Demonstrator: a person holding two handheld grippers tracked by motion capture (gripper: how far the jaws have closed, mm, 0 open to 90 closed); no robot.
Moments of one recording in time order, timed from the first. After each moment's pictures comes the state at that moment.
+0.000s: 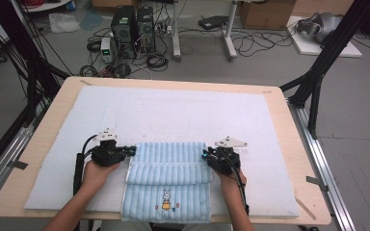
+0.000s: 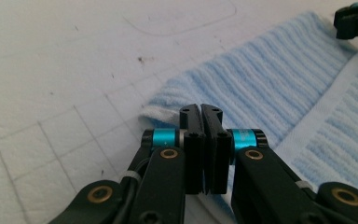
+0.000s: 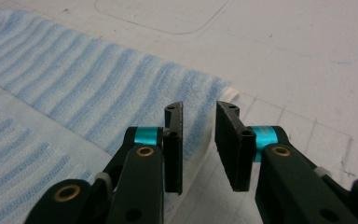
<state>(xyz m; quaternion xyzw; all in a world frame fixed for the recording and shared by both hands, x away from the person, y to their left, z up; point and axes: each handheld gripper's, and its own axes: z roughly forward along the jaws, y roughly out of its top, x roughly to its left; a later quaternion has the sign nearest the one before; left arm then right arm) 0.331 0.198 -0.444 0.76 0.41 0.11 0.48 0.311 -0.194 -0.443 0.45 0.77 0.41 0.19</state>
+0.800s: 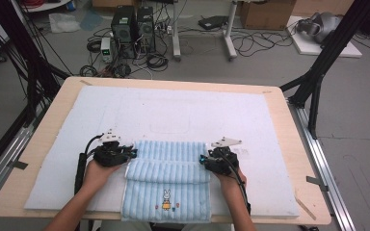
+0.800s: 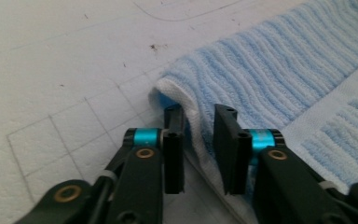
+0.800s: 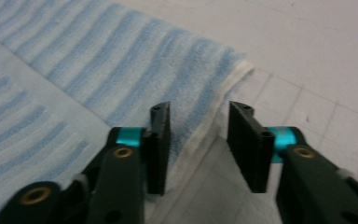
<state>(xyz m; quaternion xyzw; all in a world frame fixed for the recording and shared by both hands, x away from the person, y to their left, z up) 0.333 0.192 -0.453 0.79 0.41 0.10 0.44 0.314 -0.188 -0.446 0.44 0.81 0.37 0.16</state>
